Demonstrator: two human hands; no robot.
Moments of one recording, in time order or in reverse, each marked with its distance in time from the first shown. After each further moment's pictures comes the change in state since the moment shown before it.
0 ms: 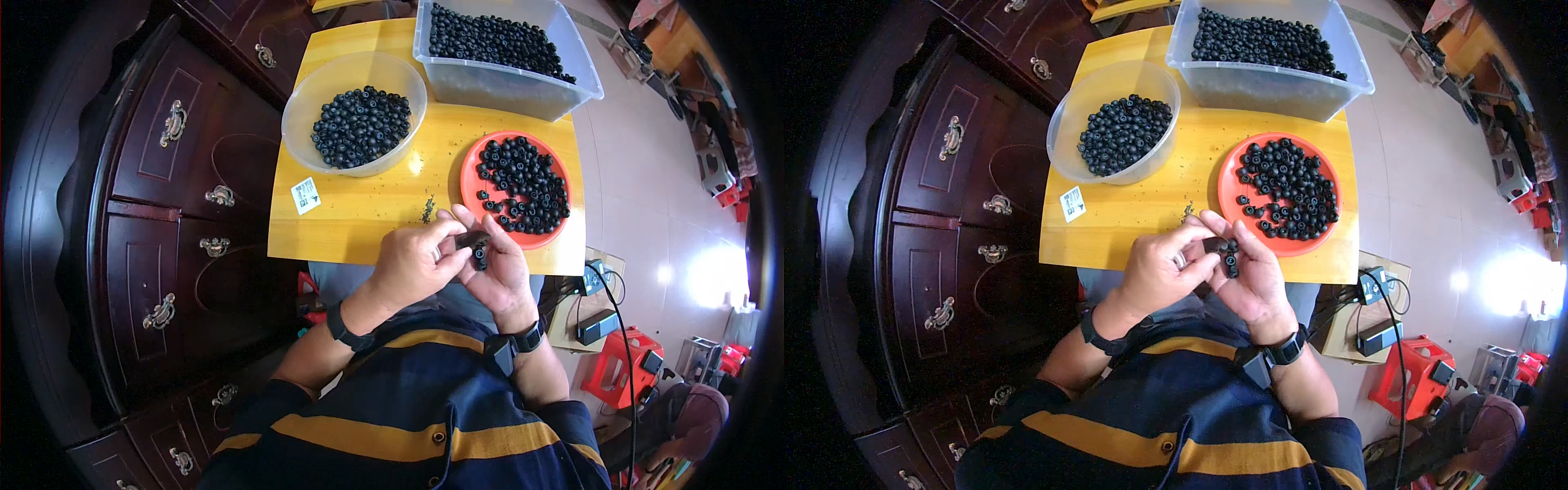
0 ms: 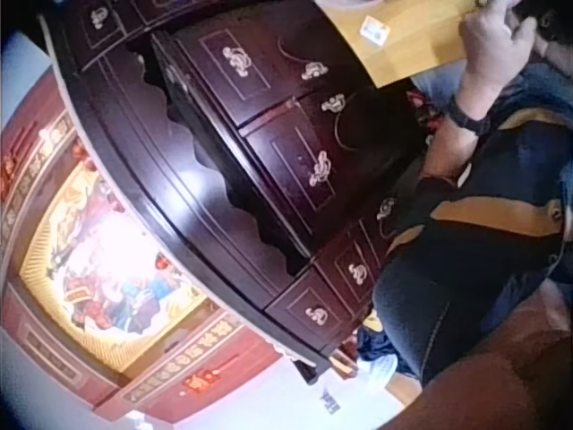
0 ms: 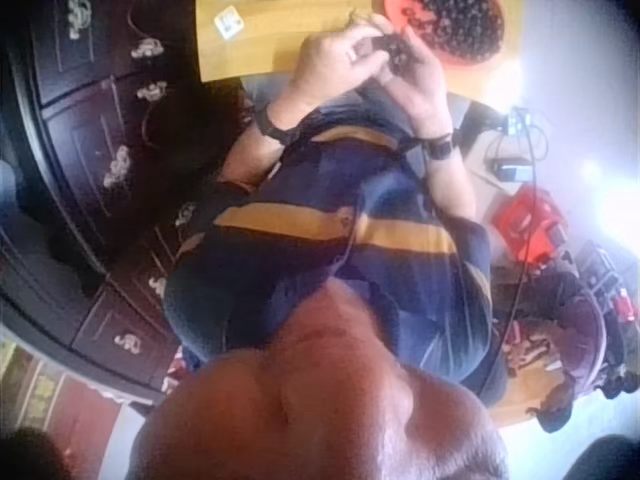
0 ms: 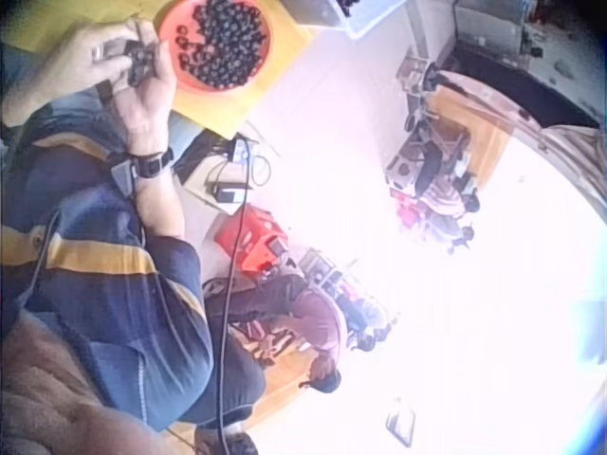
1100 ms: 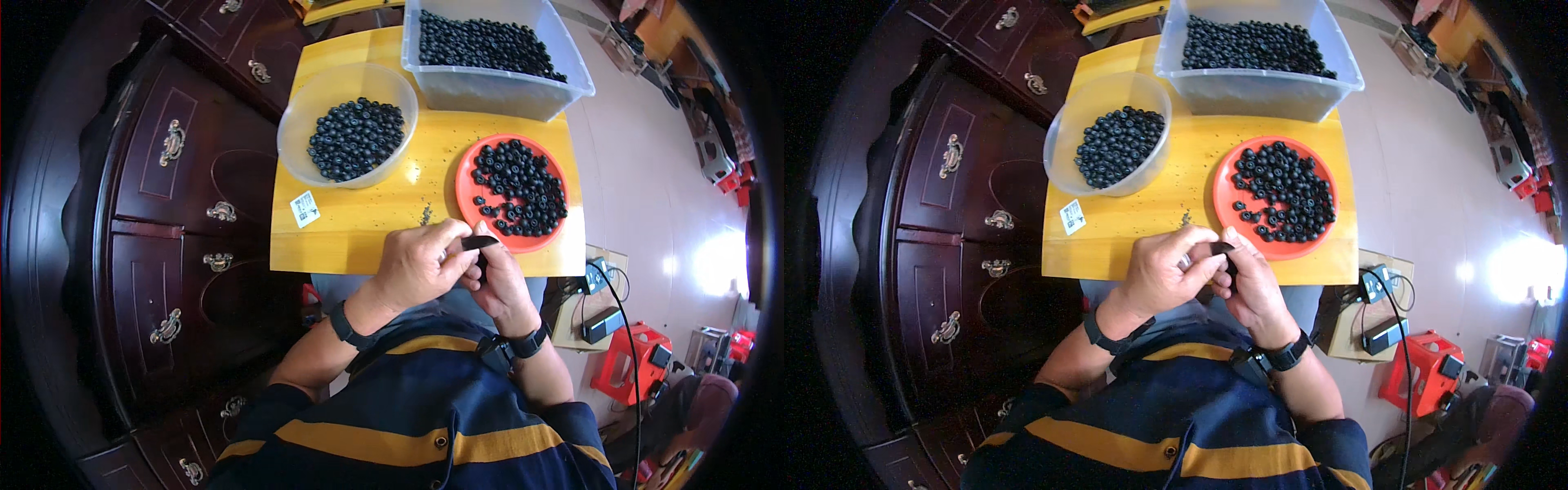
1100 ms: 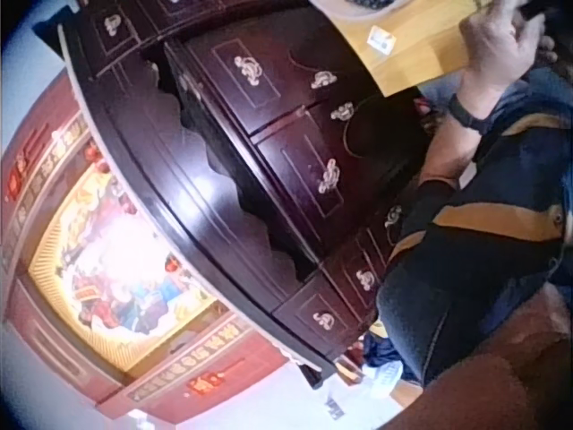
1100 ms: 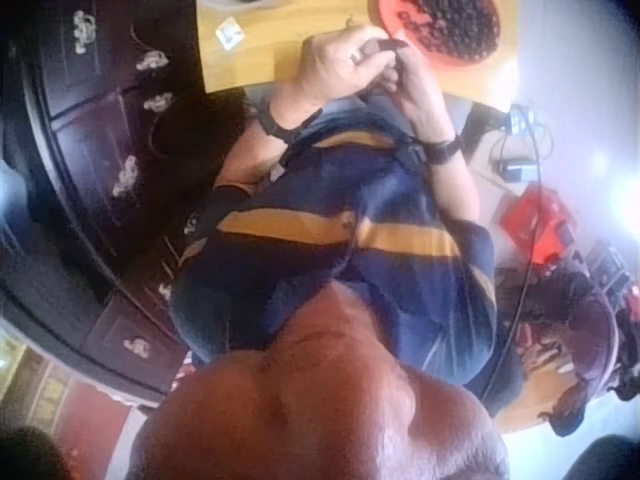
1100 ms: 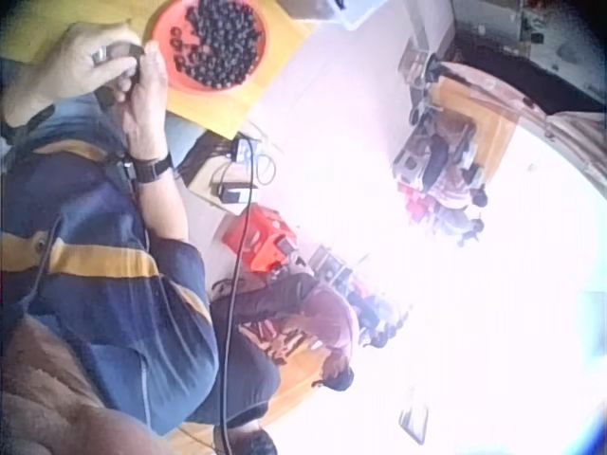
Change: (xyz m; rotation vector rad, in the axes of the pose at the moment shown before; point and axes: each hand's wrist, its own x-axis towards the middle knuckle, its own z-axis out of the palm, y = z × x) left_hand 0.017 0.002 0.002 -0.043 0.028 0.160; right_hand -0.006 0.001 0.007 -0.491 0.208 -0.099
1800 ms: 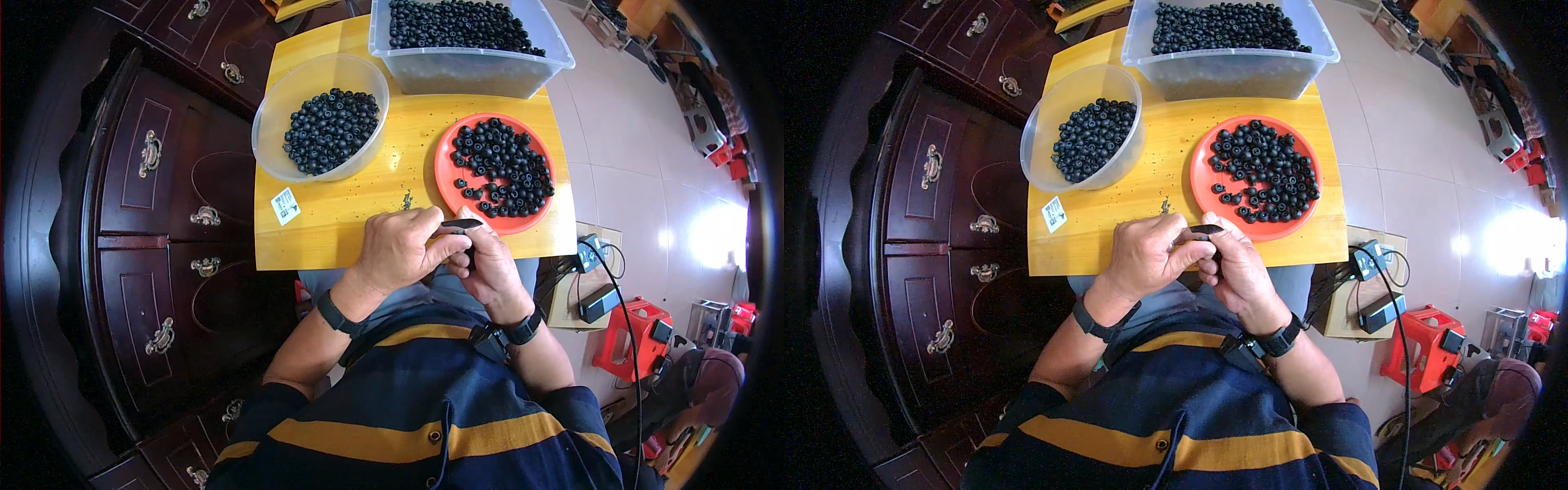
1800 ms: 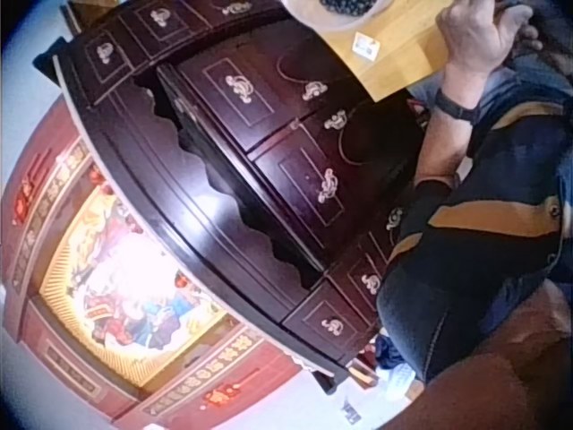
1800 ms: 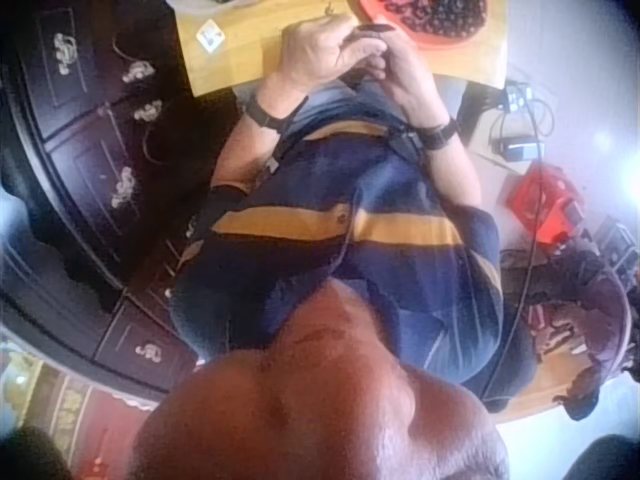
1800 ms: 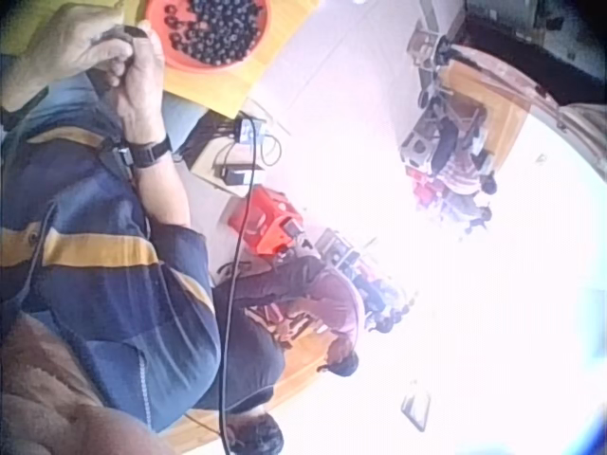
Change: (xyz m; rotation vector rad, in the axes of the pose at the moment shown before) left_hand 0.002 -0.016 0.002 0.221 -0.077 0.094; right_hand -0.006 -0.001 0.002 -0.007 0.040 -0.027
